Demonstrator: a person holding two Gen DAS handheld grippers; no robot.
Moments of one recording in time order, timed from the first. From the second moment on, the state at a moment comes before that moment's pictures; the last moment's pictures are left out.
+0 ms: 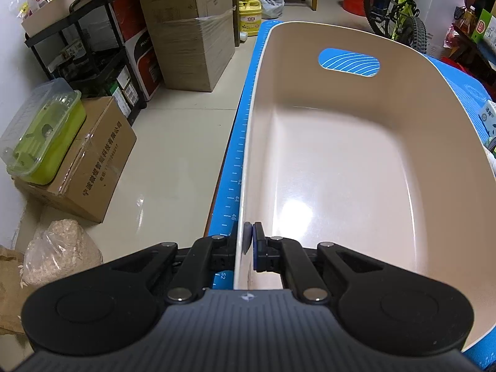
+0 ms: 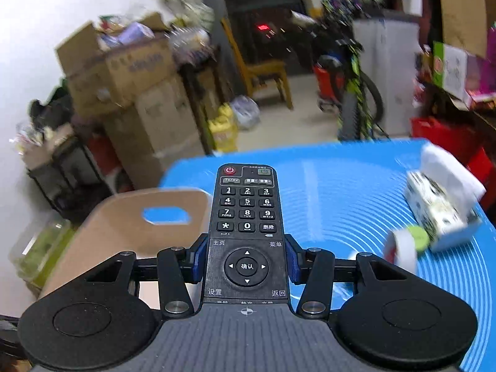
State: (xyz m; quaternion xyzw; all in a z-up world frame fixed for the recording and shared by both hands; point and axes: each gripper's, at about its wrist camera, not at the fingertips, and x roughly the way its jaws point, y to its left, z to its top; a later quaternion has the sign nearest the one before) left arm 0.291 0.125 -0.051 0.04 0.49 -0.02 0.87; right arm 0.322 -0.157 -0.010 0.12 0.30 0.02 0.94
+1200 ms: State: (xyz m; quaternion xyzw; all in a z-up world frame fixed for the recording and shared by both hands) left arm 0.289 0.119 -0.050 0.07 0.49 -0.01 0.87; right arm 0.369 -0.014 -0.077 0.01 0.52 0.12 0.85
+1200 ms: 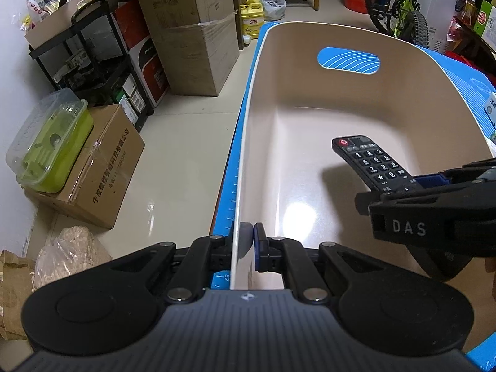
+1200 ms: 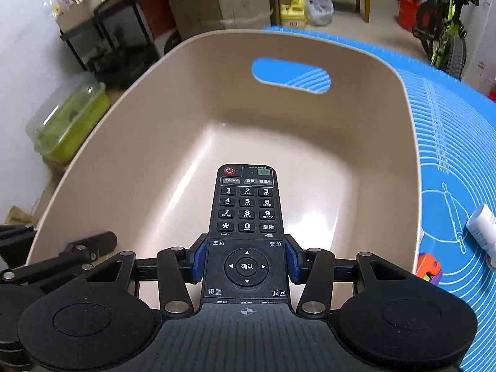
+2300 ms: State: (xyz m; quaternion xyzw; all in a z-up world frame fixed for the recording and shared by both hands) left arm 0.290 0.119 -0.051 0.06 0.49 -0.01 0.87; right arm 0.304 -0.147 0.000 0.05 0.41 0.05 0.91
